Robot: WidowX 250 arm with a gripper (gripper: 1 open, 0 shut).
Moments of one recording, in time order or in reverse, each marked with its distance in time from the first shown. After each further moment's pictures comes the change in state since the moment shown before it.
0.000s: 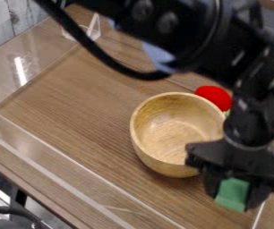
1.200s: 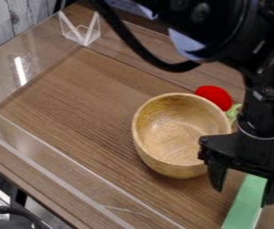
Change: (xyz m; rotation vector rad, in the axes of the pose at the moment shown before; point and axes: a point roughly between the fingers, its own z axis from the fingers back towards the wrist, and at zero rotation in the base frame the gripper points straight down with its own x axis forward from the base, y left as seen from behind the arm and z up) arm 0.005 -0.012 -0.012 -0.003 0.049 -0.048
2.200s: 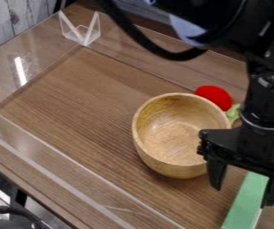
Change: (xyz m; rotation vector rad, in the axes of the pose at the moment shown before) arm -0.006 0.000 0.013 0.011 0.058 -0.035
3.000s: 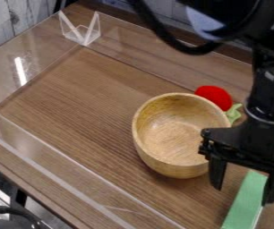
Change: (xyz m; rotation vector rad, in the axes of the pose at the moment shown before) arm 0.001 -0.001 -0.002 0.021 0.057 0.057
